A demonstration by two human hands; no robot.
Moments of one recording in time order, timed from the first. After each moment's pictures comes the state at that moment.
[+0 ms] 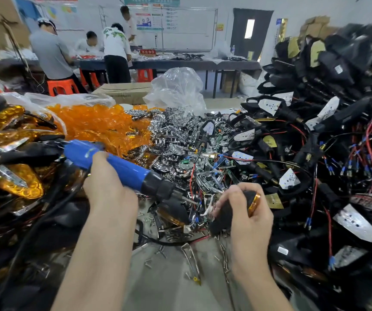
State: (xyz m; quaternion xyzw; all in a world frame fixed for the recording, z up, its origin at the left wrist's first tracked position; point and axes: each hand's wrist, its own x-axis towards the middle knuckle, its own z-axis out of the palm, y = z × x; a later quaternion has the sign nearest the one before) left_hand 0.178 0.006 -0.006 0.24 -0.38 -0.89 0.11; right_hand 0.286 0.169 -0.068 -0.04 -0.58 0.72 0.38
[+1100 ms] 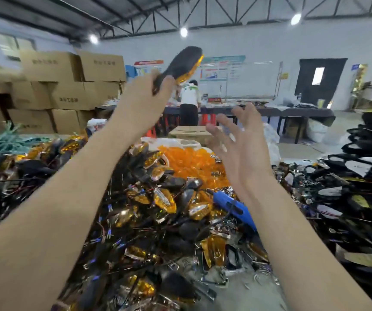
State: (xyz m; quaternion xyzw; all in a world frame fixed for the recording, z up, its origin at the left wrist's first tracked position) left_hand 0.219 -0.181 0.222 -0.18 -0.84 -0.30 0.41; right_hand 0.259 -0.001 0.158 0.12 -0.44 0.88 0.10
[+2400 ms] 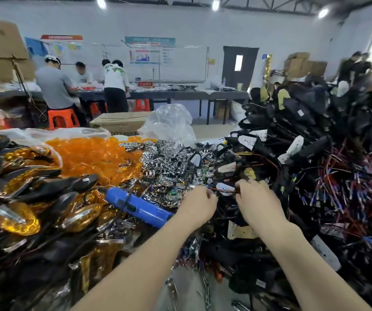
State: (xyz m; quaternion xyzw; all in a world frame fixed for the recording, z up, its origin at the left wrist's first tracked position) left_hand 0.173 0.144 -0.012 -0.20 -0.91 -0.37 -0.07; right_hand 0.230 0.283 -0.005 -0.18 -0.98 0.01 0.12
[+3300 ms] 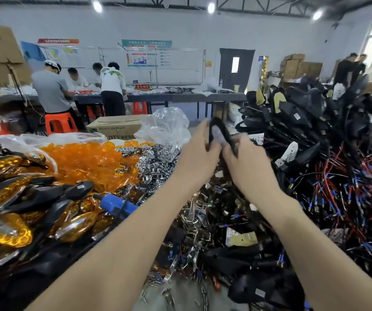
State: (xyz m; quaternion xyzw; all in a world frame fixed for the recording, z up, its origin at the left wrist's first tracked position) left_hand 0.165 0.154 0.080 -0.29 -0.79 -0.54 0.10; right_hand 0.220 0.262 0.075 -0.08 -0.90 0.27 0.33
